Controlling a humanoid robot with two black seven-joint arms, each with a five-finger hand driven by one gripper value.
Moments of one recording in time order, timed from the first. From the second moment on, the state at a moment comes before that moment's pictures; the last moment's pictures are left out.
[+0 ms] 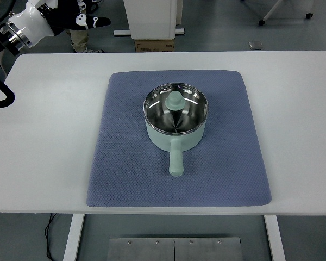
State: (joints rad) left arm -1.38 0.64 0.04 -0.98 0.17 -0.33 -0.61; right arm 0.00 0.00 0.47 0.13 -0.44 -0.04 0.04
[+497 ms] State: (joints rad) left arm -1.46 0.65 0.04 -1.12 0.53 -0.33 -0.61; right arm 0.00 0.00 0.47 0.13 -0.44 -0.04 0.04
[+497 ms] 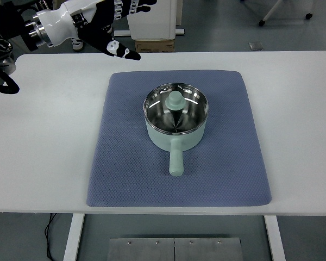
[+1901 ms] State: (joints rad) left arm -1.64 0.58 0.04 -1.43 1.15 -0.34 -0.61; right arm 0.00 0.00 0.47 0.13 -0.44 -0.04 0.04
